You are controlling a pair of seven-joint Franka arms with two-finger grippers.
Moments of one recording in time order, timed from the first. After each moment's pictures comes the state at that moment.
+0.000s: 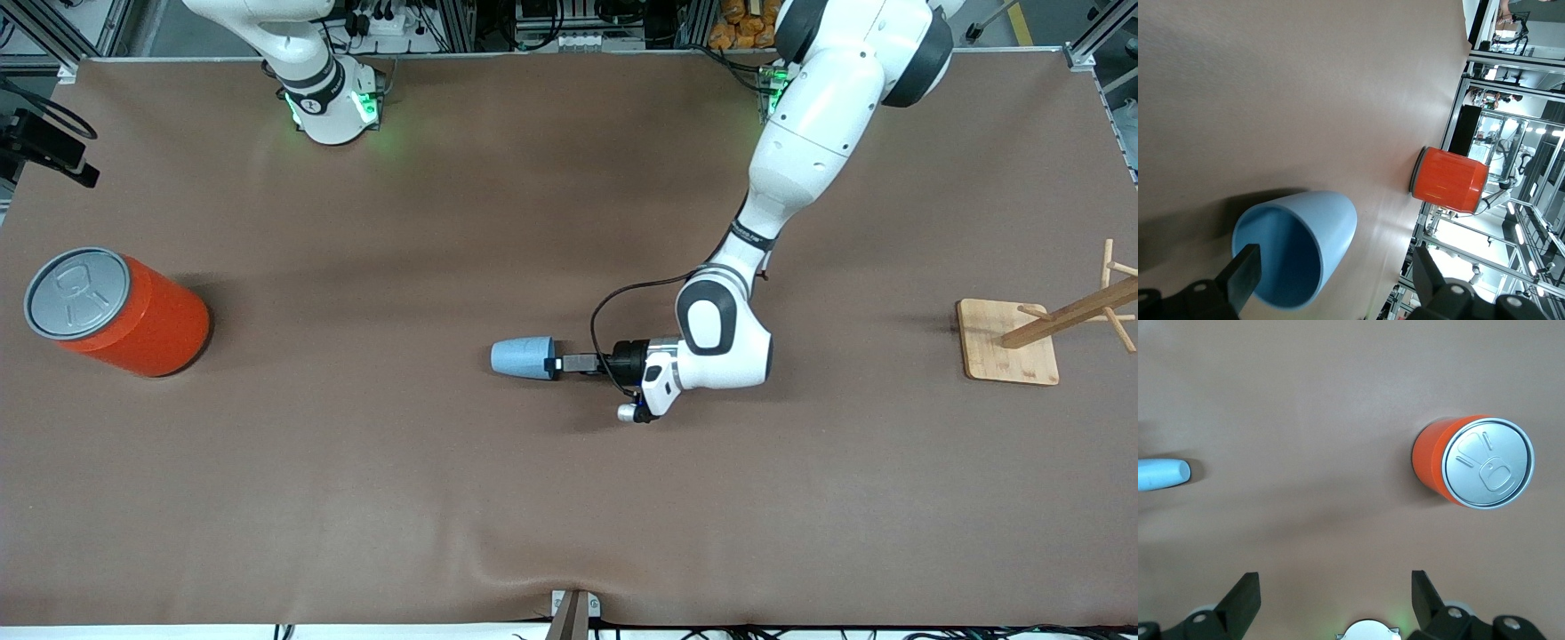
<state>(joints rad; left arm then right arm) -0.51 0.94 -0.07 -1.39 -1.51 2.21 0.41 -0.03 -0.06 -0.03 -1.45 0.01 1.34 0.08</state>
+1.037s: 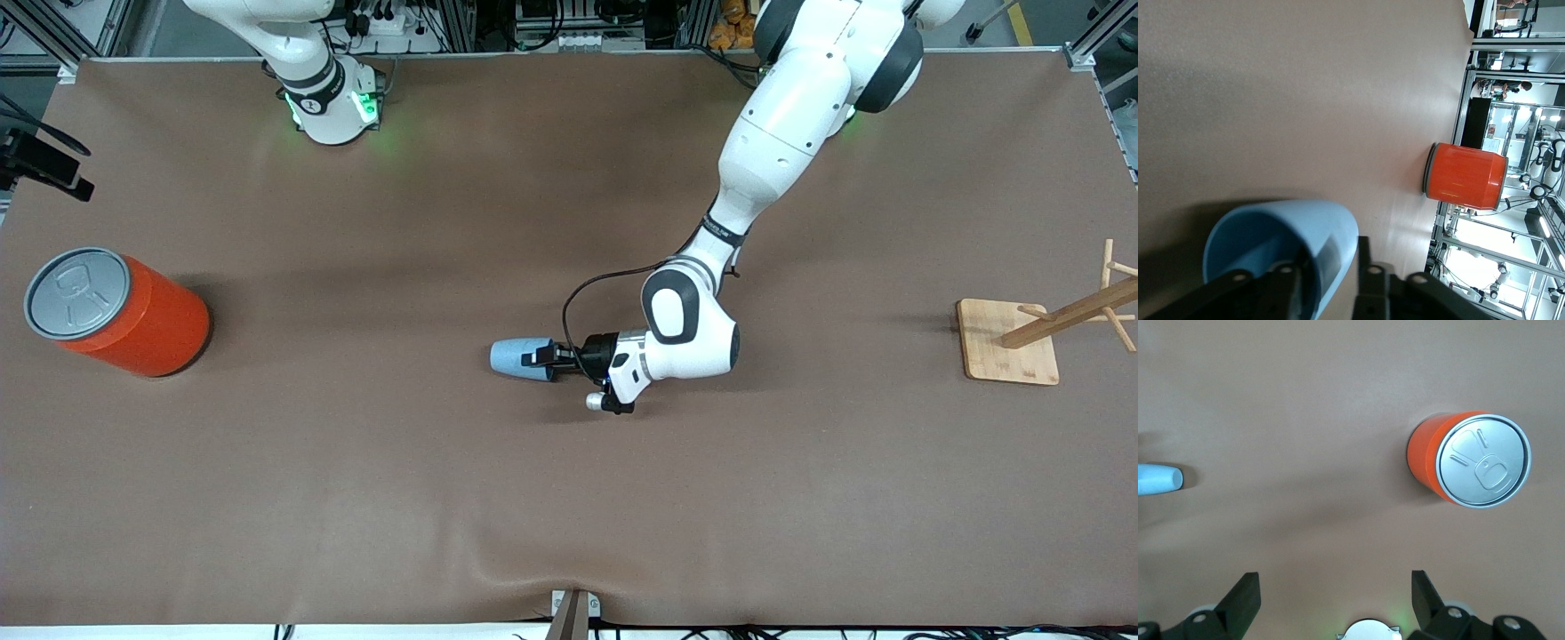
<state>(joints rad) -0.58 0.98 -0.06 -1.35 -1.53 2.29 0.48 -0.06 -0.02 -0.03 -1.44 0.01 1.34 0.09</state>
